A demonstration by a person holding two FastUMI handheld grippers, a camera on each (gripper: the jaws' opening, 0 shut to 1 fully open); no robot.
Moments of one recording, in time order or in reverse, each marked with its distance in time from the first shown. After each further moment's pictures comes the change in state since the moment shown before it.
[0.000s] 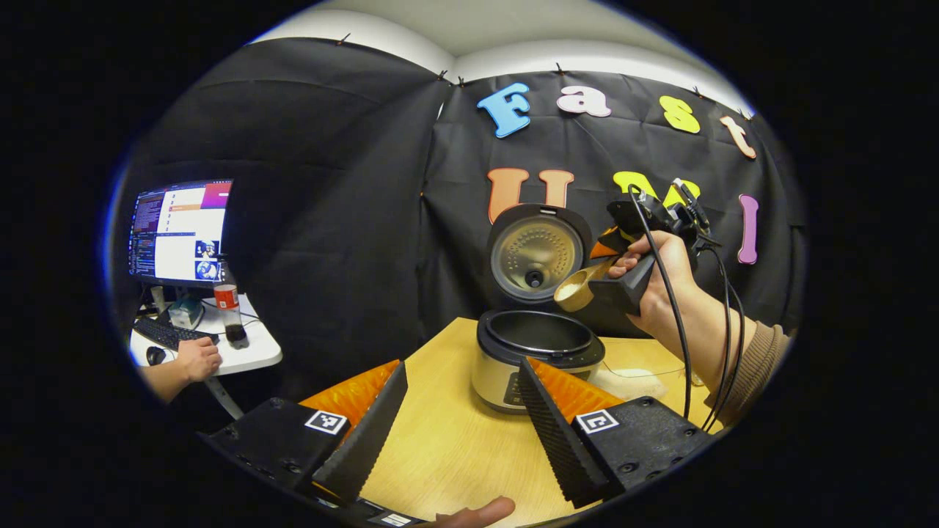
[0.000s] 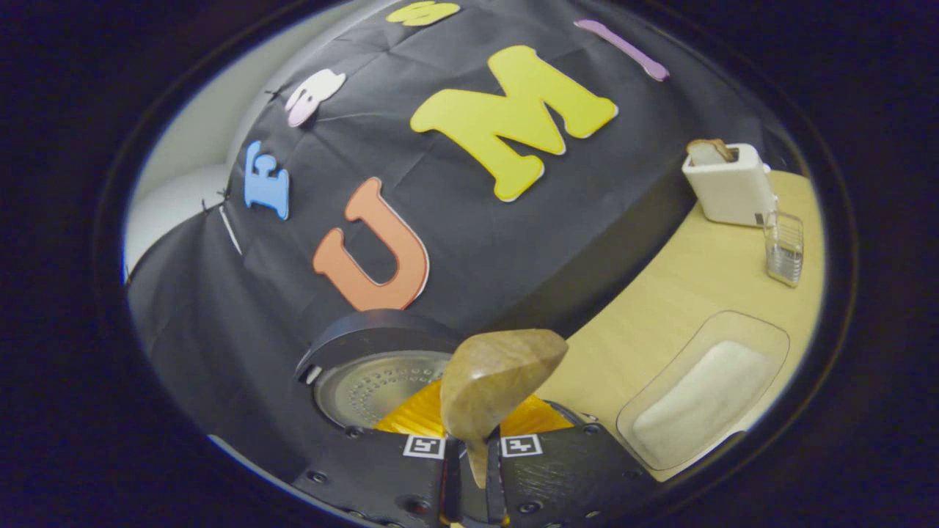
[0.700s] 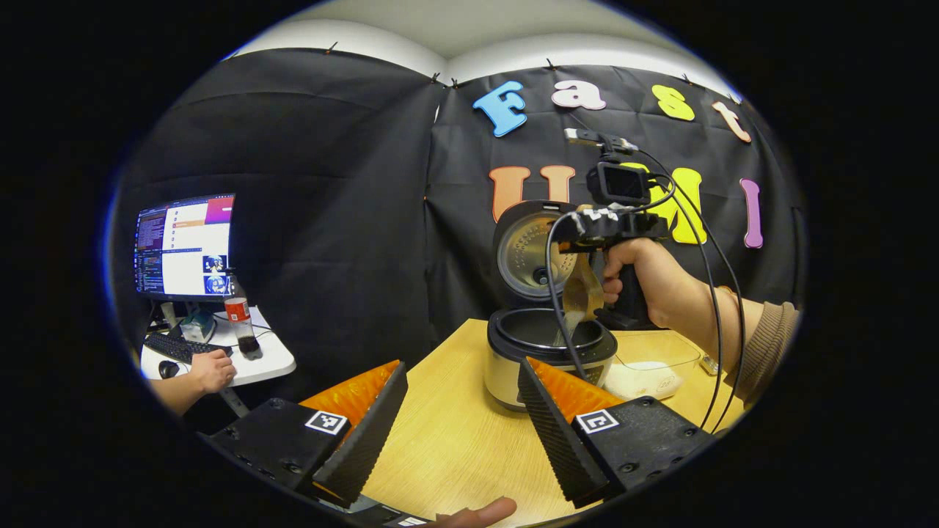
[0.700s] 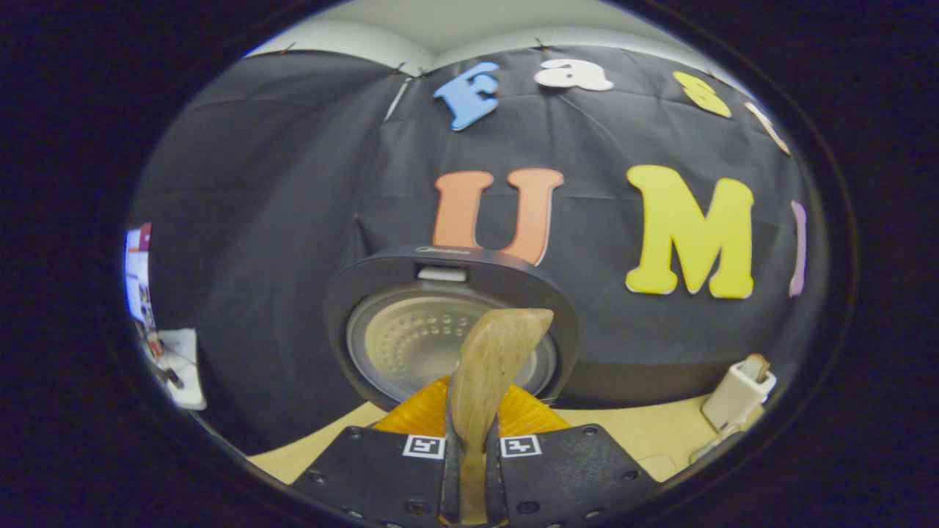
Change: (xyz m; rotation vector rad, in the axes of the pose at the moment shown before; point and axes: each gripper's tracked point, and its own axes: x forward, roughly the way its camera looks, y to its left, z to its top) left arm -0.001 0.002 -0.001 0.057 -0.005 0.034; right arm -0.003 0.071 -0.054 -0.914 -0.079 0.100
